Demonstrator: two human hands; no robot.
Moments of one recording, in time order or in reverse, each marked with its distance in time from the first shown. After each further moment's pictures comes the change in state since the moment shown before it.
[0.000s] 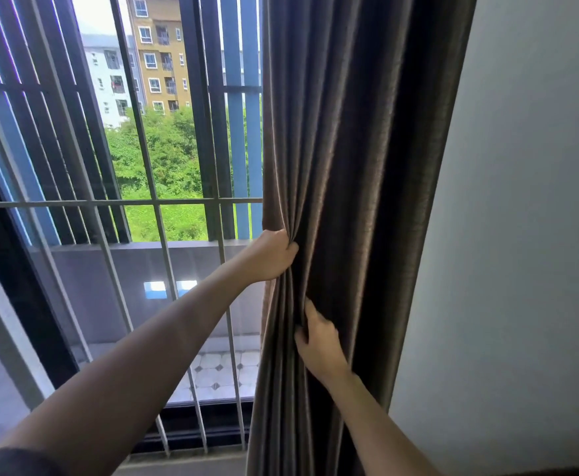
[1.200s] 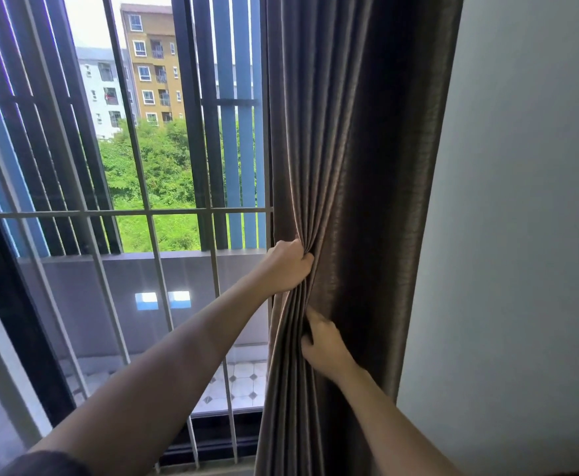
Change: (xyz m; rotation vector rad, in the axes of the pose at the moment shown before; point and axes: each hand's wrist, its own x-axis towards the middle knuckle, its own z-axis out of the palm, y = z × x) left_hand 0.001 0.031 0.022 -0.068 0.014 0.054; right_hand 0.014 0.022 -0.019 0.018 -0.099 -0.038
